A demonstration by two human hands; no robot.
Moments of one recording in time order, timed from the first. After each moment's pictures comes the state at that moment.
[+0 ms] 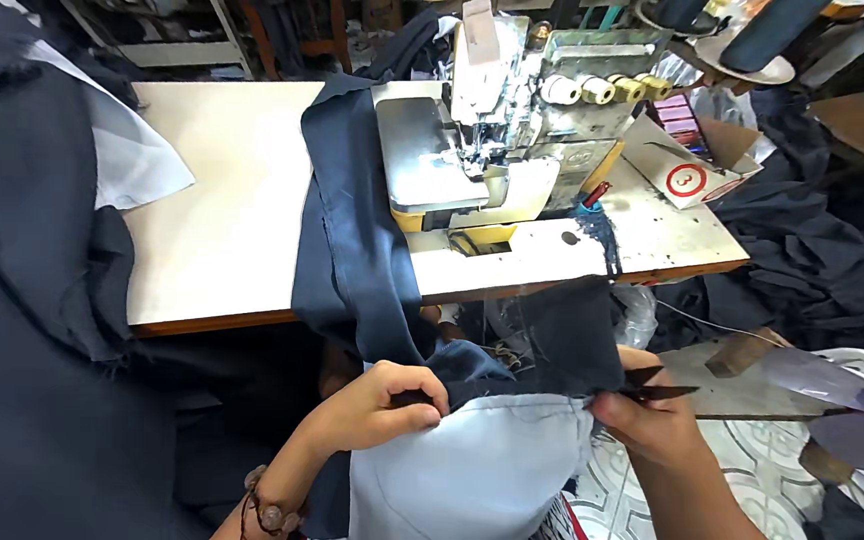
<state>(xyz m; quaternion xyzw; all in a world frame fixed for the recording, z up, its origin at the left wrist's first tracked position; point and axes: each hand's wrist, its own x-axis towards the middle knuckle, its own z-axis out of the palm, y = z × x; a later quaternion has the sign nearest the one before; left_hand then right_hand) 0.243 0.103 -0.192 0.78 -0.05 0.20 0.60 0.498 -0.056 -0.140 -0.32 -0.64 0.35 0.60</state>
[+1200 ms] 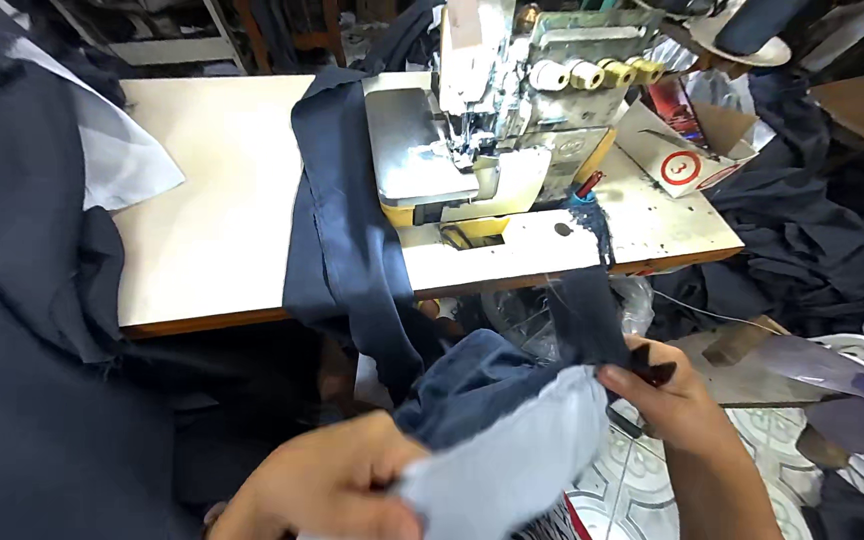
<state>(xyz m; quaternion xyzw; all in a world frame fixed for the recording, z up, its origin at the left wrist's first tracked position) 0.221 0.080 -0.145 0.76 -0.11 0.07 0.63 0.536 -0.088 -0.157 -0.50 -0.59 0.29 0.57</state>
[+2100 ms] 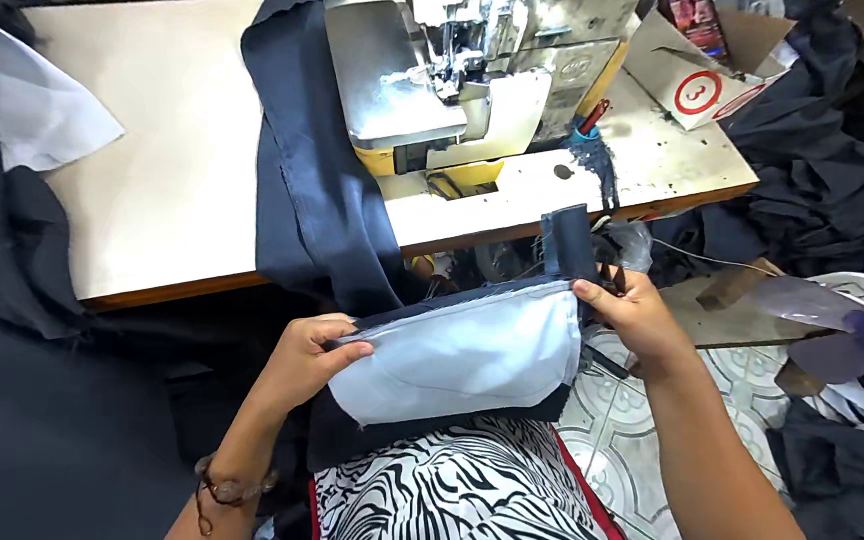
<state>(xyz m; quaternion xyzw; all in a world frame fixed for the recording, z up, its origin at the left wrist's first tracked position) 0.197 0.107 -0.218 0.80 0.25 0.25 0.48 0.565 -0.084 -0.196 -0.71 -0.40 0.30 0.49</state>
